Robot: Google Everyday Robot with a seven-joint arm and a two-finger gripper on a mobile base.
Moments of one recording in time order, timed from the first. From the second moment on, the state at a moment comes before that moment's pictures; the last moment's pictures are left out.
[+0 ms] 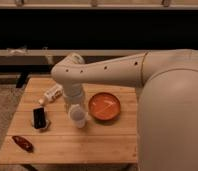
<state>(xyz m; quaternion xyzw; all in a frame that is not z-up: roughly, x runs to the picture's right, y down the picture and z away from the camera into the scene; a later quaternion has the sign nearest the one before) -0.104 0.102 0.703 -0.26 0.23 0.64 0.68</state>
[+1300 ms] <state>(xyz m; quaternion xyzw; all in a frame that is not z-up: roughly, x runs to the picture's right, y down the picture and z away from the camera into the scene) -0.067 0.146 0.786 -0.31 0.25 0.68 0.62</state>
